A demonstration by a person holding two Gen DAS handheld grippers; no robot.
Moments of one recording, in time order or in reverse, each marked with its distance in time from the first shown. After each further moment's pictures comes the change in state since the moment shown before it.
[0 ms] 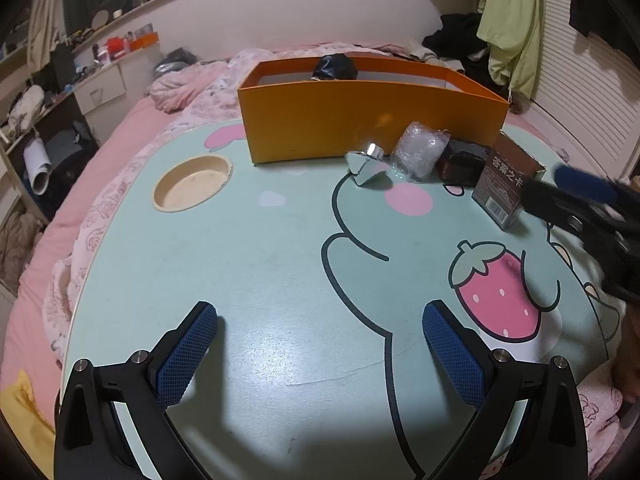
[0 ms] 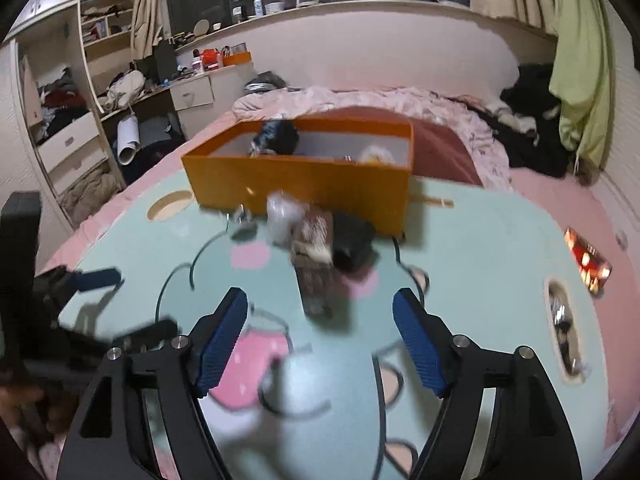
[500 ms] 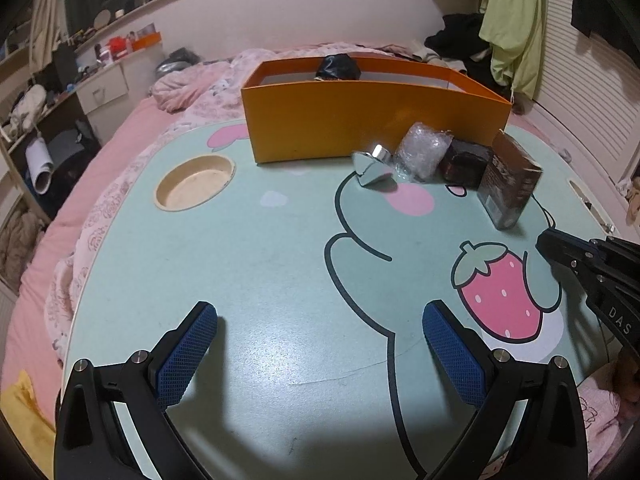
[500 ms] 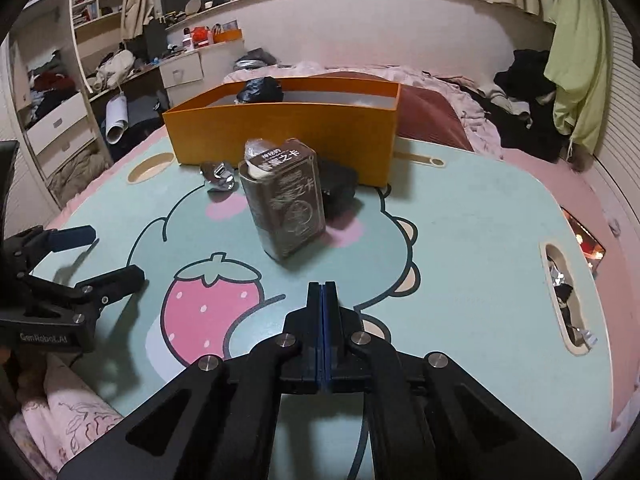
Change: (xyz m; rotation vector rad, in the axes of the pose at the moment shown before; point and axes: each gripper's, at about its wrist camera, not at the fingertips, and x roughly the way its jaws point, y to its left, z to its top) left arm 0.000 0.002 0.001 -0.007 0.002 0.004; right arm 0.005 -0.014 -0.037 0.006 0.090 -0.027
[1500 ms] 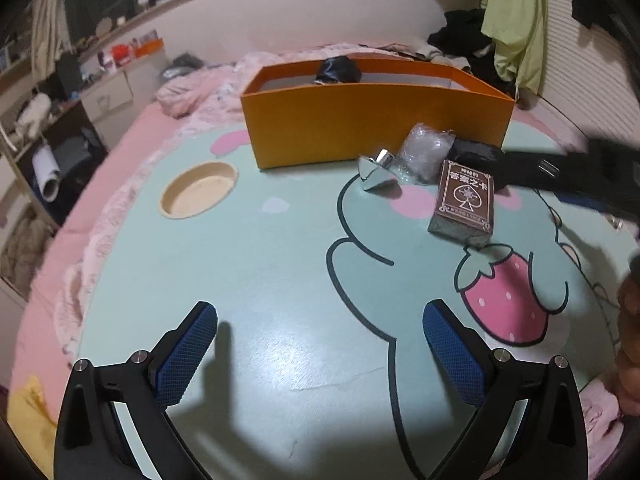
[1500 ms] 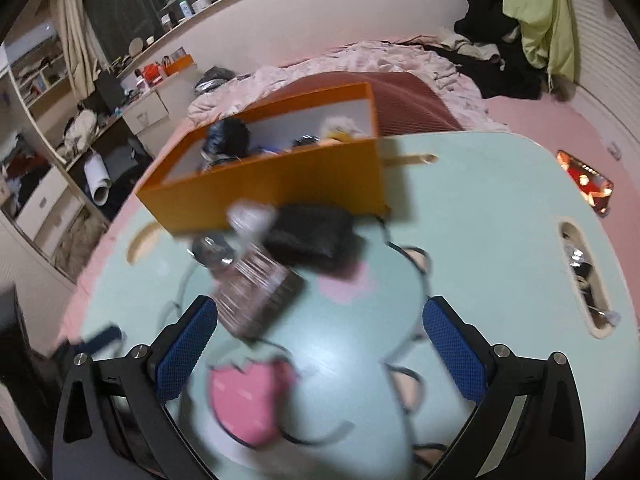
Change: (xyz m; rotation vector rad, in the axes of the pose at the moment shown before) left arm -0.002 -0.007 0.000 0.030 -0.013 0.047; right arm 0.016 0.000 0.059 0.298 0.064 0.035
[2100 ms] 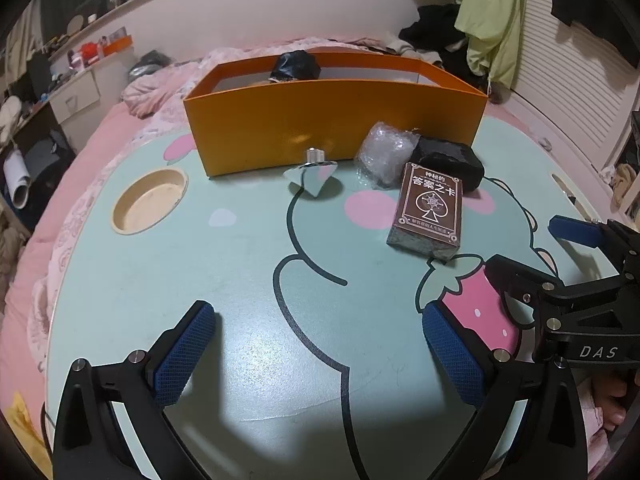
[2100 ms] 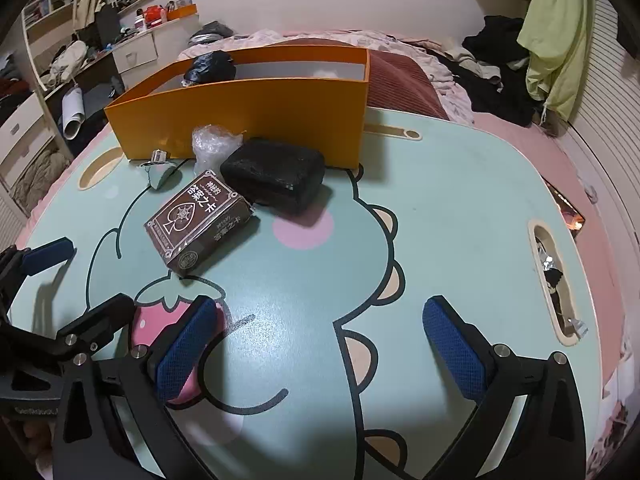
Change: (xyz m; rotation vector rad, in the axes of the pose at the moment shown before) left arm 0.015 -0.011 0.014 0.024 0.027 -0.124; right arm 0.006 -0.013 -0.039 -0.205 0.051 -0.174
